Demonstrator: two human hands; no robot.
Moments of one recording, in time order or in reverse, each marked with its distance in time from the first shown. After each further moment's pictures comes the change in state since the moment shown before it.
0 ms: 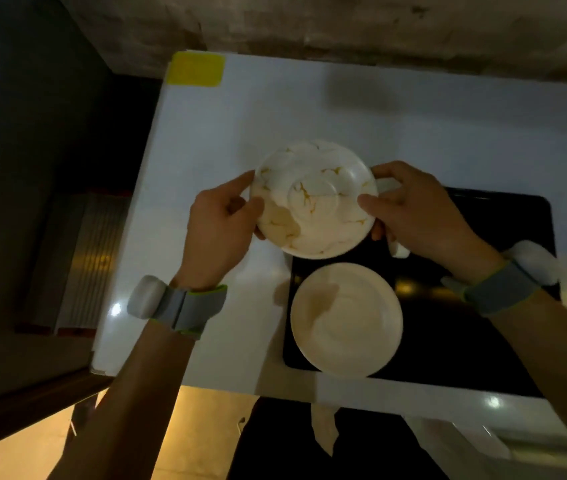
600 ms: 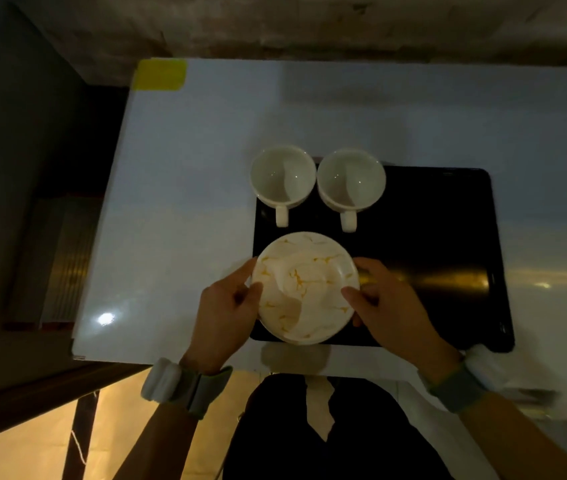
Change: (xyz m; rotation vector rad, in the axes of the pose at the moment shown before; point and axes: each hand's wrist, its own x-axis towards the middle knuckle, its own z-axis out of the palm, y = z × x) left_hand -0.118 -0.044 0.054 0.239 -0.151 0.025; right_hand -0.127 0.103 0.022 -0.004 -0.052 0.077
